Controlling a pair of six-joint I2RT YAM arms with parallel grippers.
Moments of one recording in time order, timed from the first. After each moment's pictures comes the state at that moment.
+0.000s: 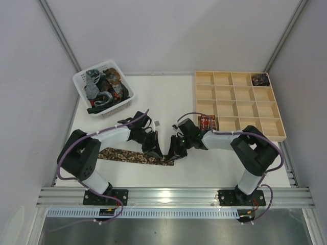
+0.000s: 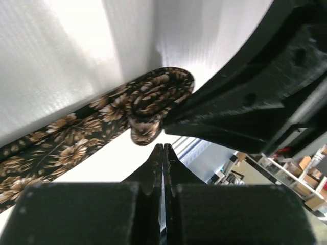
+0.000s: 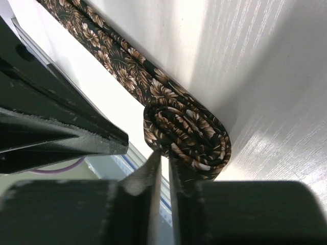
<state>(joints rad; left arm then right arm) -0.53 1.59 0.85 -0.48 0.67 -0.58 0.77 1.73 0.85 -0.07 -0.59 0.82</state>
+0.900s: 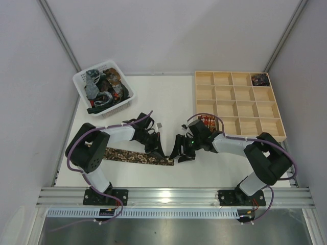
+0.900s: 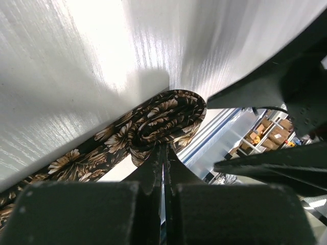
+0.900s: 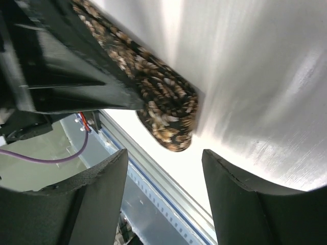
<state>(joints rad) -0.54 1.71 0.86 -0.38 0.71 -0.60 0.70 1.56 0.73 -0.09 -0.59 0.80</state>
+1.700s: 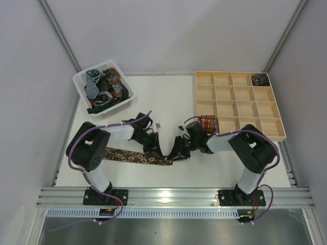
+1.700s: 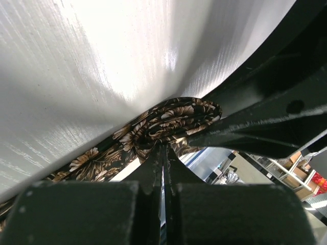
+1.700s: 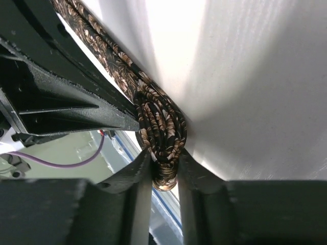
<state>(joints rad) -0.51 1.73 0.86 -0.41 0.71 -0.56 0.70 1.75 0.69 0.23 -0.68 0.90</state>
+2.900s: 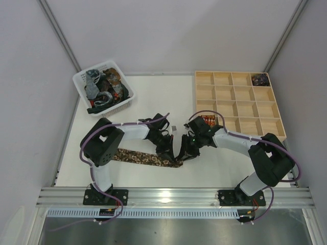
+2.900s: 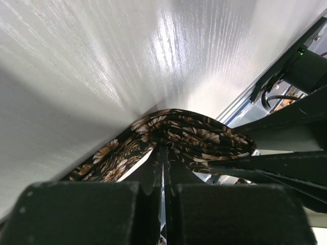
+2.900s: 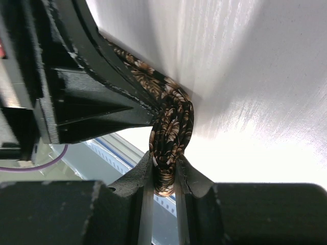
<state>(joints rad) -0.69 1.87 1.03 -0.42 0.72 -0.57 0.68 1.55 0.83 -0.39 -0.51 0.72</state>
